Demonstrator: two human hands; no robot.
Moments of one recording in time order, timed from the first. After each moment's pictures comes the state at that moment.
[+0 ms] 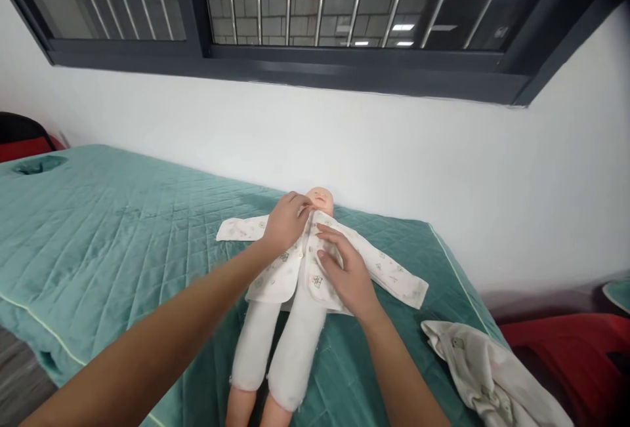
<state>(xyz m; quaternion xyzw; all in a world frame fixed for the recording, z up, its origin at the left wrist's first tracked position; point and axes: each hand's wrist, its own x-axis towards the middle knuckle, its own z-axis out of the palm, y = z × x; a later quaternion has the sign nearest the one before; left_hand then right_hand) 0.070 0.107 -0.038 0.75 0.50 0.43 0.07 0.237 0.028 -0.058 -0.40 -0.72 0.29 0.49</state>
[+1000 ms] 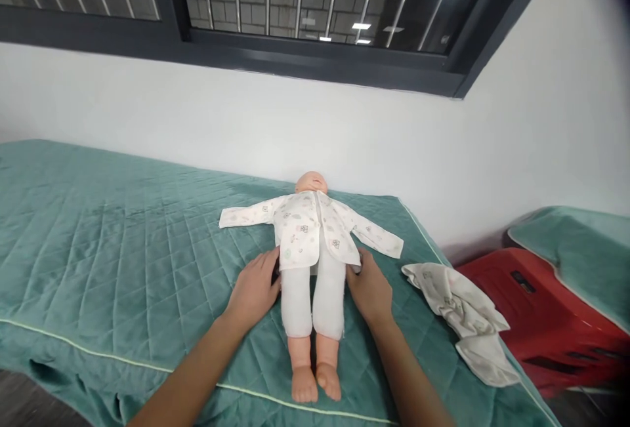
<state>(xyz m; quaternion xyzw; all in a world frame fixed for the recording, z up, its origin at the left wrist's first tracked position) -0.004 -0.044 -0.125 0.78 0.51 0.32 0.15 0.249 -0.055 -0.107 -0.76 -0.57 0.09 0.29</state>
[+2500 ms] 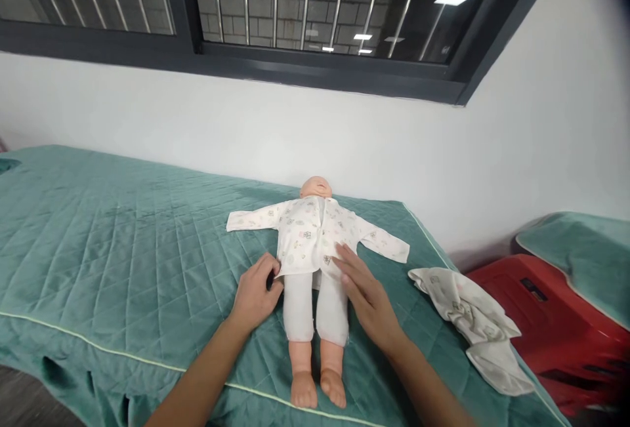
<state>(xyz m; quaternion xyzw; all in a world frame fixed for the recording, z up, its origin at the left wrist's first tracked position) -0.013 -0.049 -0.127 0.74 0.48 0.43 0.21 0.230 -0.084 -0.085 -0.49 -0.72 0.23 0.44</state>
